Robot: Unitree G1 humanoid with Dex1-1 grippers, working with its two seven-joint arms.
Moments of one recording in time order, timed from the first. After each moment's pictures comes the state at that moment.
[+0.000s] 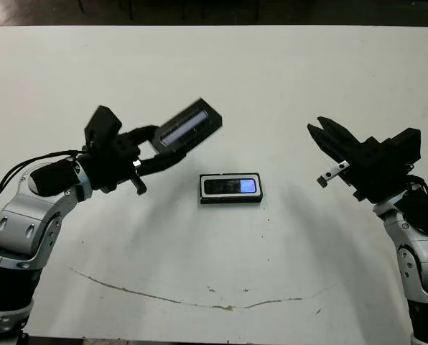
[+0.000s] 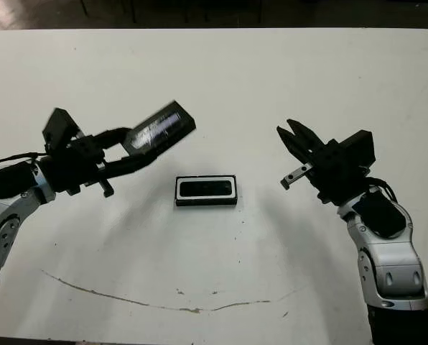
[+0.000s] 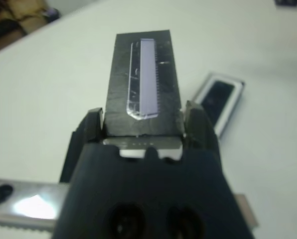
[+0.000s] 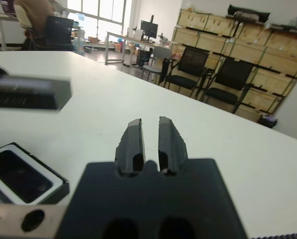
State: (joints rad) left arm -0.34 0.64 -0.10 -0.19 -0.28 0.44 -0.80; right arm -0.13 -0.48 -0.10 -0.25 0.23 0.11 0.48
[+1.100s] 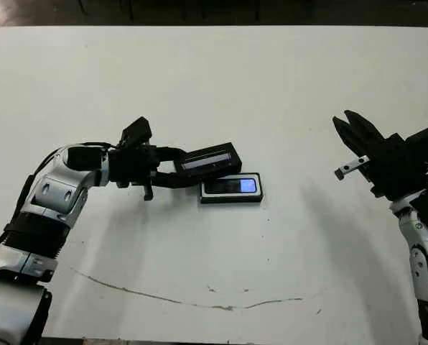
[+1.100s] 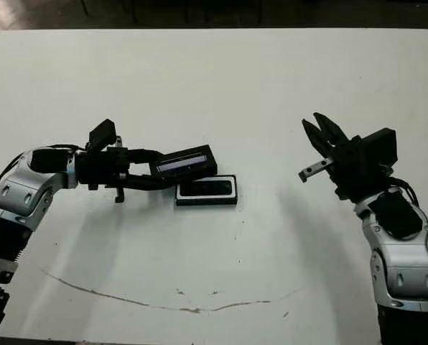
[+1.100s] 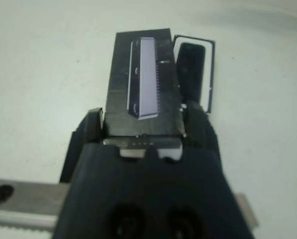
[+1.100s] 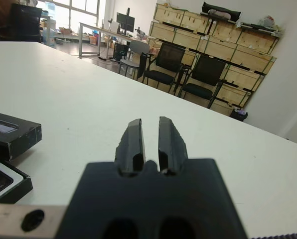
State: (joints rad) left arm -0.60 0.55 -0.23 0.36 -0.23 0.19 -1.17; right arm -0.13 -0.49 -0.15 -0.23 0.20 0.11 0.43
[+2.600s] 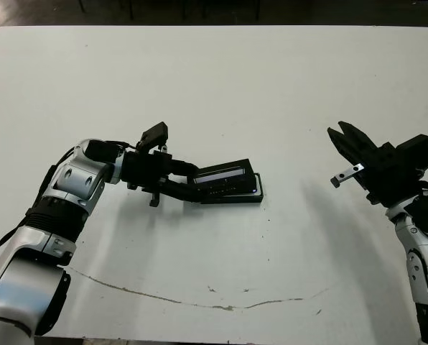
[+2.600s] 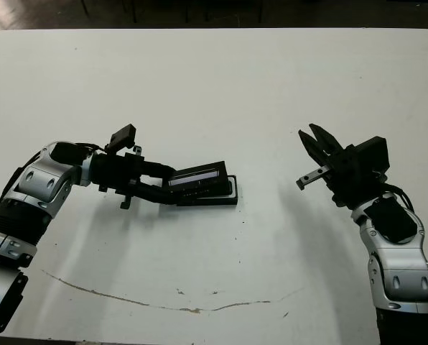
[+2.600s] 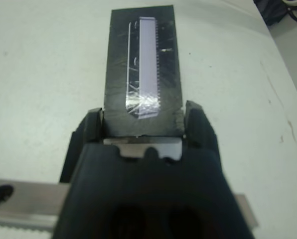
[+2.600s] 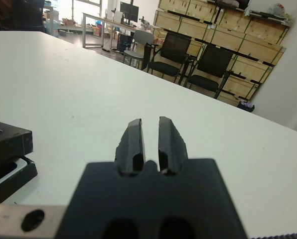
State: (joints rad) left arm -0.67 0.49 -0.28 0.43 -0.20 0.26 -1.36; right arm -0.11 -0.49 -0.14 -0.21 0.19 0.11 0.45
